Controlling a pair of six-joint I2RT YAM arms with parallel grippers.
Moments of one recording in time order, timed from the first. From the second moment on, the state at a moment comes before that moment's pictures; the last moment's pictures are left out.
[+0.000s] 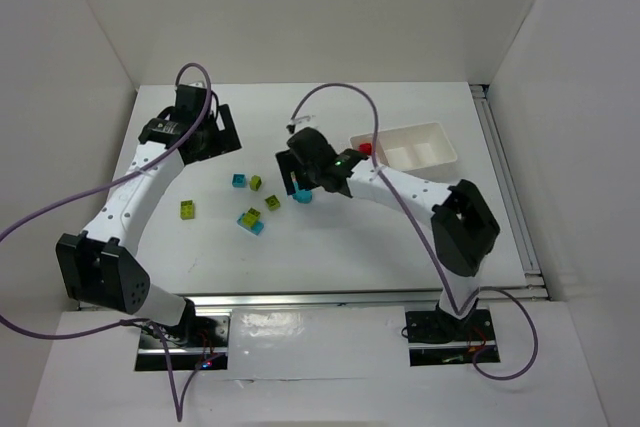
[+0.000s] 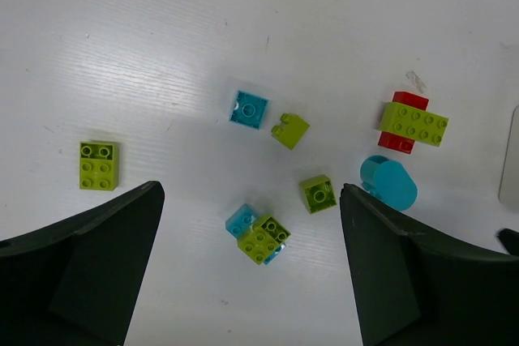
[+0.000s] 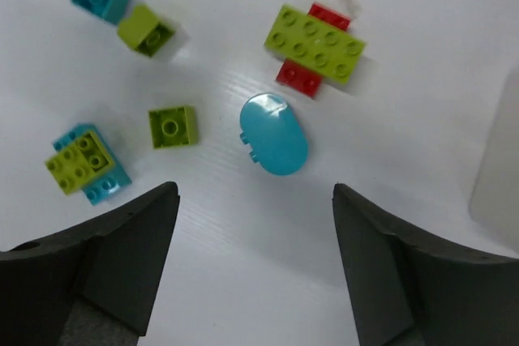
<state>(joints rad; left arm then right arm) -0.20 1.46 1.42 -0.81 -0.20 -0.48 0.81 1.76 1.41 -0.39 0.27 0.37</state>
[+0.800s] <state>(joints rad) -0.19 1.45 1.42 -0.81 -0.18 -0.47 0.83 2.15 1.67 -0.47 0.20 0.23</state>
